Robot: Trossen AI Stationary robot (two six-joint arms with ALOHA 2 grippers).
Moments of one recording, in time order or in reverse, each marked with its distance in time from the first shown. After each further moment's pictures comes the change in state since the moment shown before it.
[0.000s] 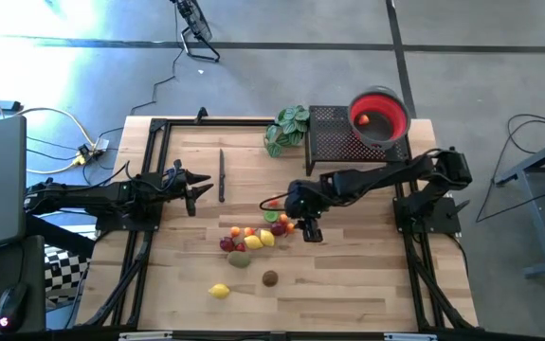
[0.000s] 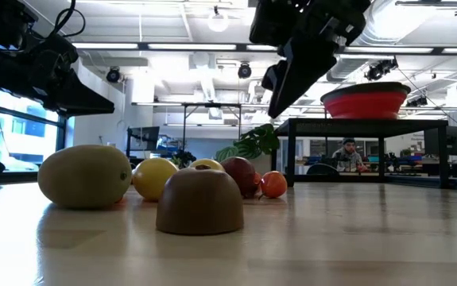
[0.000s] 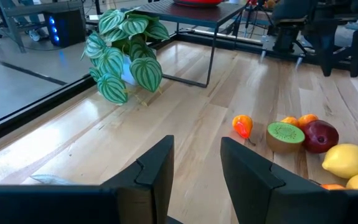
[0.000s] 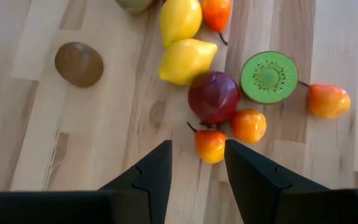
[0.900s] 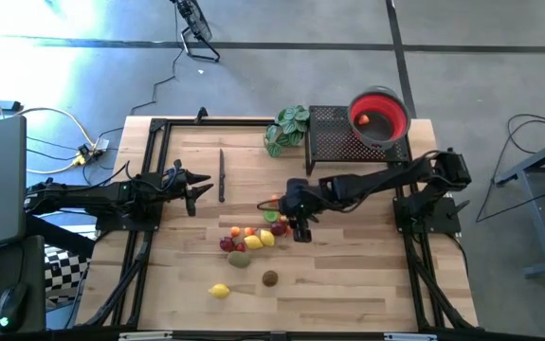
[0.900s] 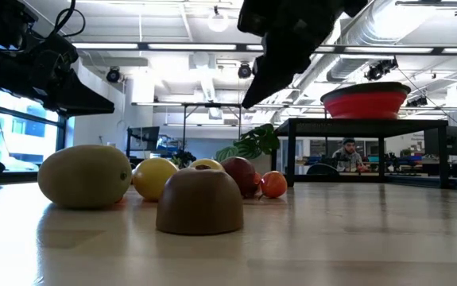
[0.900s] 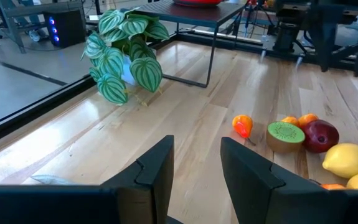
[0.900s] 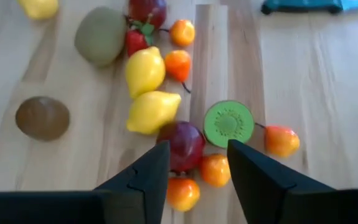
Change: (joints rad) left arm 0.000 0.000 0.000 0.000 0.000 0.004; right arm 0.044 0.014 0.000 0.150 0.171 0.030
